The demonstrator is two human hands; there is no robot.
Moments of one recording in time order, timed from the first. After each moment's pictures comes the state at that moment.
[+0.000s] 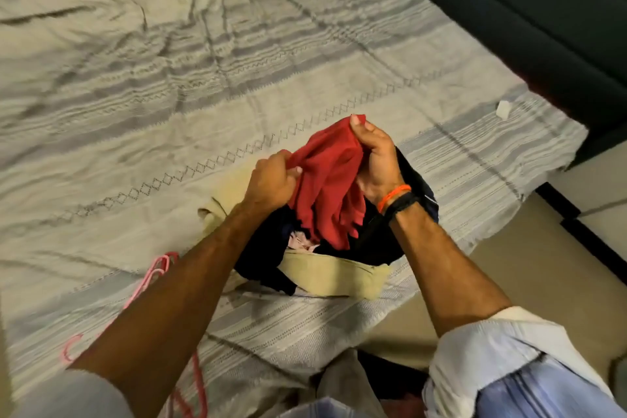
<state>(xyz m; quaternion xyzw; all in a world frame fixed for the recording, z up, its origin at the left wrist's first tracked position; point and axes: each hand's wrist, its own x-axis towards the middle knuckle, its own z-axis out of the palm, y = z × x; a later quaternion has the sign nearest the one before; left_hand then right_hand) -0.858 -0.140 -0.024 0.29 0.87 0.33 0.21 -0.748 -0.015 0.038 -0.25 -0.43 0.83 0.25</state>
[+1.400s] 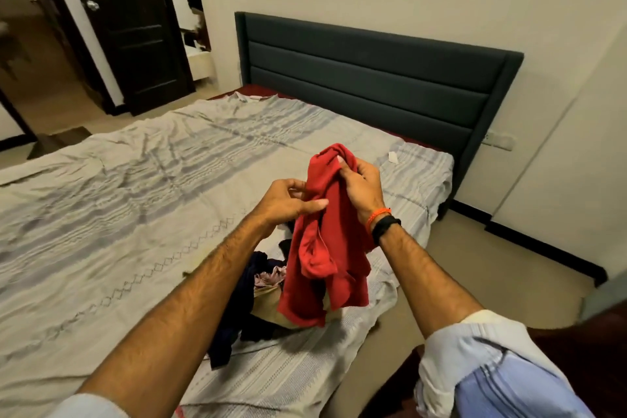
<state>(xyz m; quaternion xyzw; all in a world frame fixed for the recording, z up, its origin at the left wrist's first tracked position) -0.694 -0.174 0.134 0.39 0.66 0.49 0.42 -0.566 -0.076 0.131 -0.33 -0.60 0.56 0.46</state>
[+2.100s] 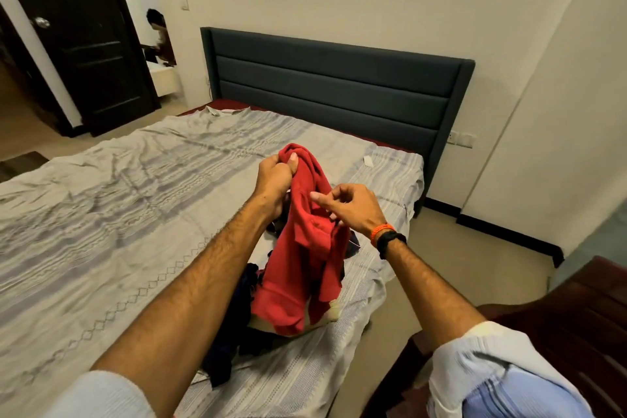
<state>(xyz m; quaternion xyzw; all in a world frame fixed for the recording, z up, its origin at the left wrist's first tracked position) -0.694 -0.156 0.177 0.28 0.61 0.63 0.38 -0.538 -0.114 0.133 -0.42 -0.73 0.43 0.33</state>
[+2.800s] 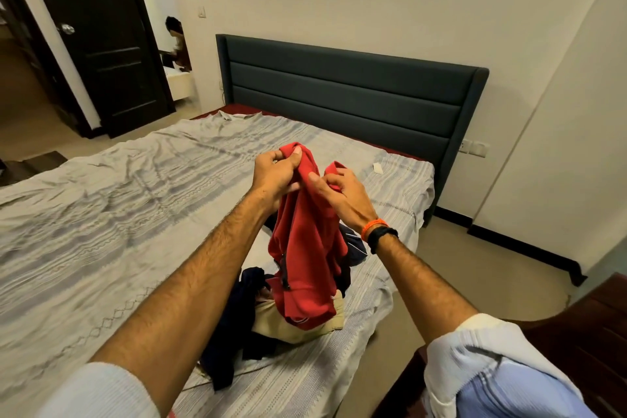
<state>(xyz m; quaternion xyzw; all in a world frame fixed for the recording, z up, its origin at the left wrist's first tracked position) -0.707 -0.153 0.191 0.26 0.60 0.67 0.35 -0.566 -0.104 0.144 -0.35 -0.80 0.34 0.35</state>
